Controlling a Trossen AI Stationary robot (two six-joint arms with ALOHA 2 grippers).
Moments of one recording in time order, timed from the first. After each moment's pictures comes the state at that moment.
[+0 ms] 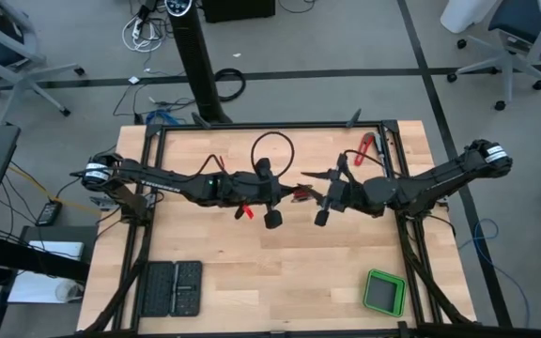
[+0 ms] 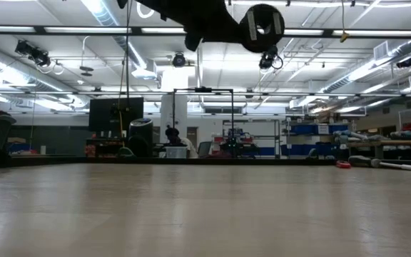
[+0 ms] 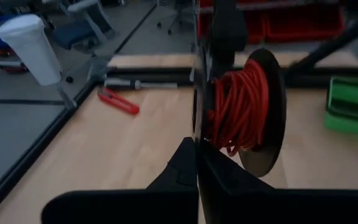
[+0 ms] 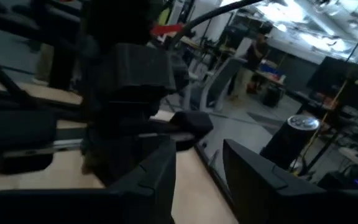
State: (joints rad) left arm -0.07 1.62 1.15 0.14 -0.30 0.00; right arm 0.32 1.17 0.81 0.34 0.72 -0.37
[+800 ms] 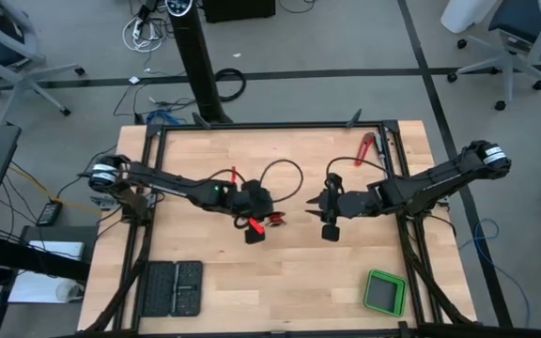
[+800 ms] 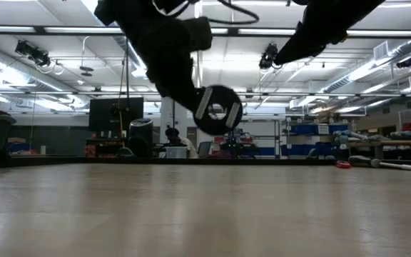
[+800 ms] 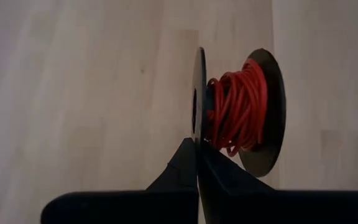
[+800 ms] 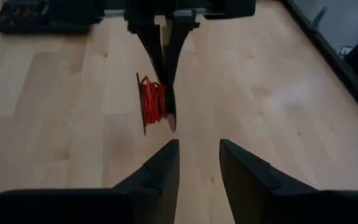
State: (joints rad) left arm -0.09 1.67 1.13 -0.35 -0.13 -0.15; right arm 0.29 1.20 0.81 -0.25 0.43 0.16
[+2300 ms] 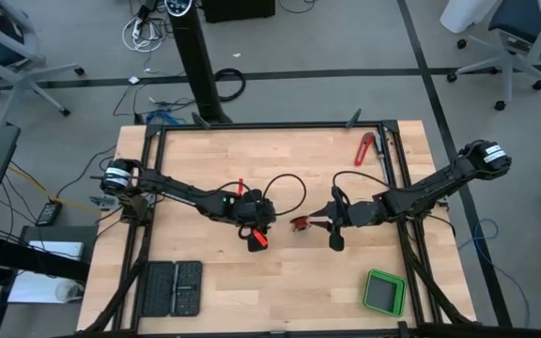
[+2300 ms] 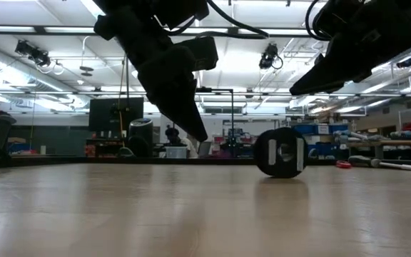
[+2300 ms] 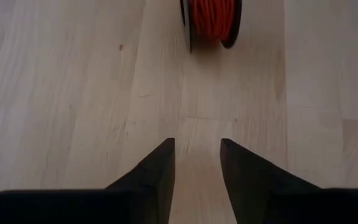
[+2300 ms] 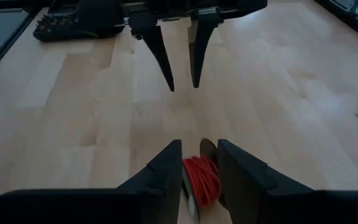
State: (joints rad) left arm -0.14 1.78 1.11 -0.27 -0.17 -0.19; right arm 0.34 1.18 0.47 0.21 0.40 0.22
